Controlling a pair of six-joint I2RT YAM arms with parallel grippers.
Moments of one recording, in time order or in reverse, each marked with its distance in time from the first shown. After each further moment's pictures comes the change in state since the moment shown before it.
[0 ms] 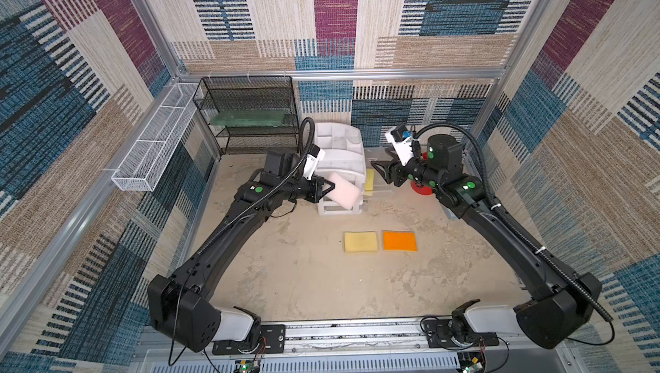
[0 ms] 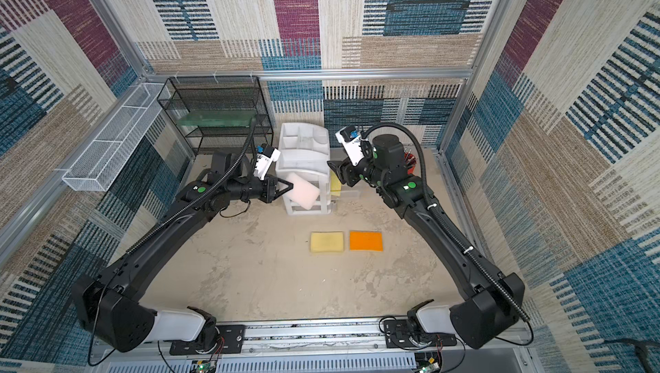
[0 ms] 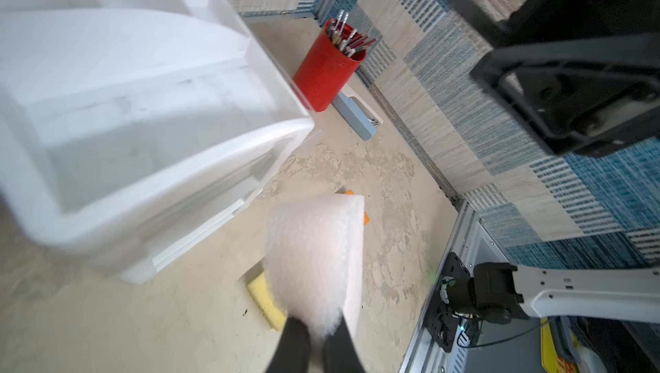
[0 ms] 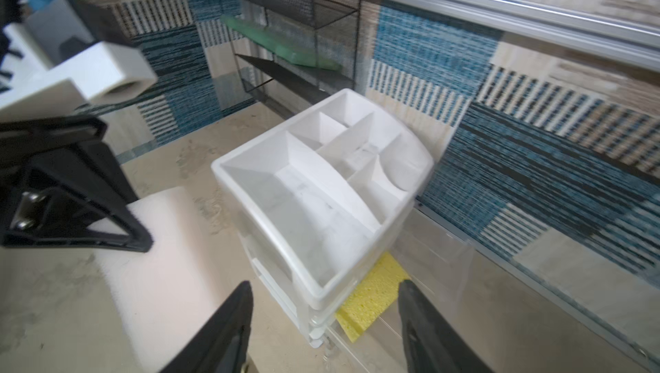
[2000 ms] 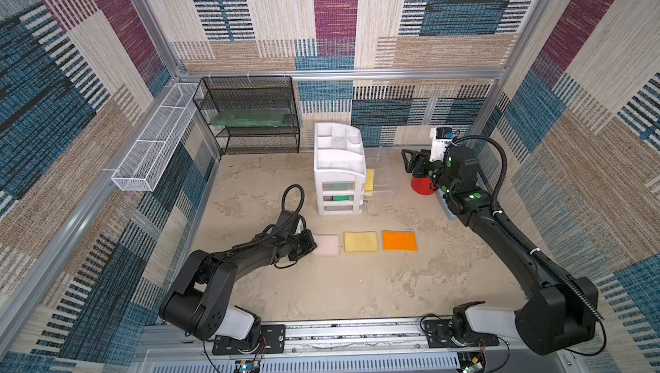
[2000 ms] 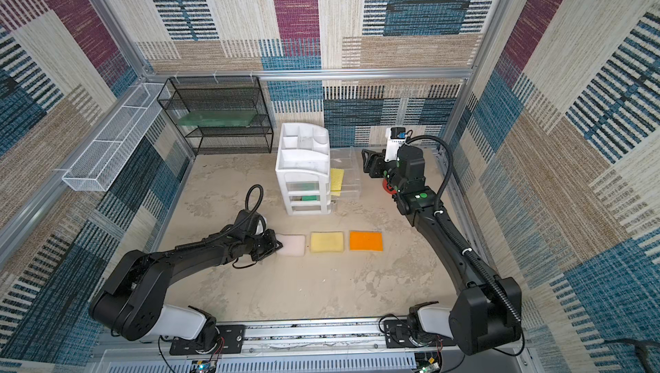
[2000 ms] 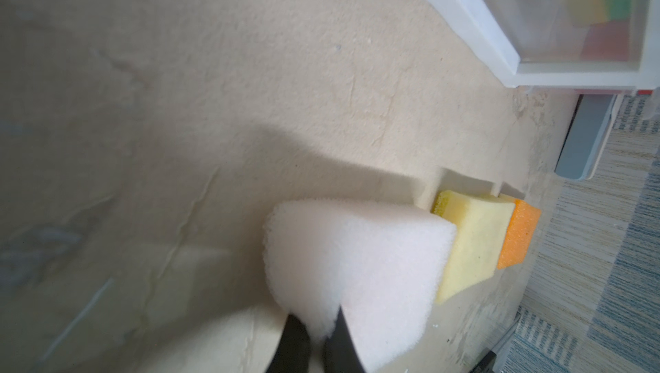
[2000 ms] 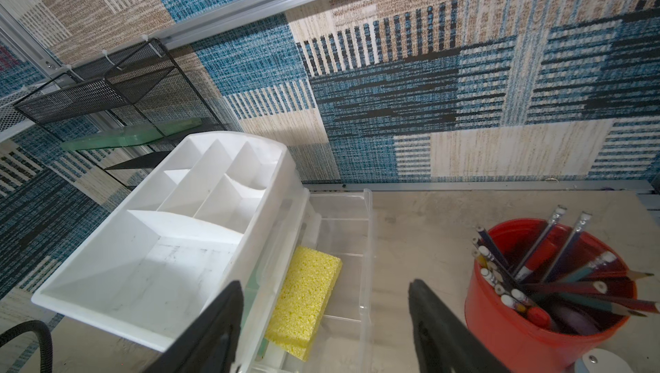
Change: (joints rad) left arm 0.005 0.094 -0.705 0.401 -0.222 -0.610; right arm -0.187 -0.023 -0.219 0.254 0.168 0.385
